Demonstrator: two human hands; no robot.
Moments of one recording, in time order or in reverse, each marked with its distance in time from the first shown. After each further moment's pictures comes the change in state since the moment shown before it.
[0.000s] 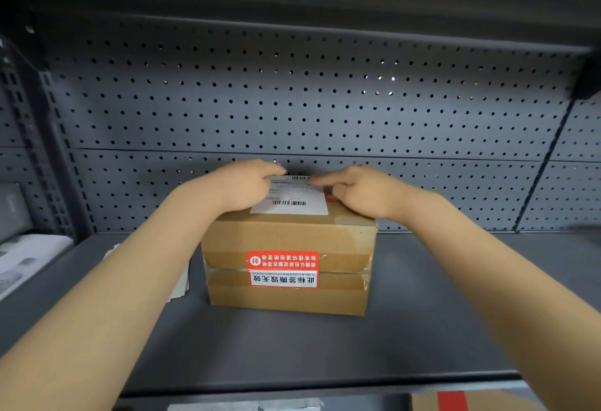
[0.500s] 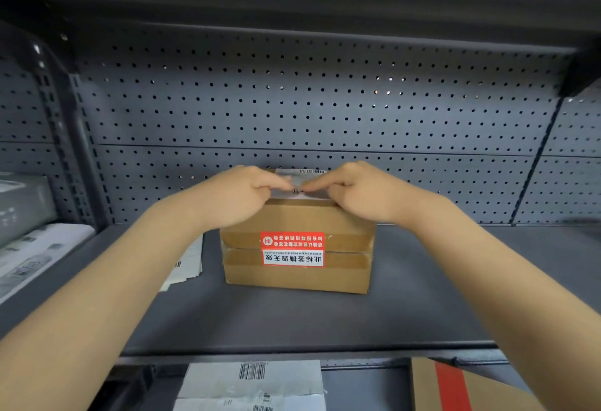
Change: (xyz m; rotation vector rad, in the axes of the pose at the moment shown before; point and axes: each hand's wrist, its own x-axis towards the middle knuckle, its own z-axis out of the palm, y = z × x) left_hand -0.066 0.002 -0.003 -0.089 0.001 0.142; right_hand -0.046 -0.035 0.001 0.061 0.083 -0.099
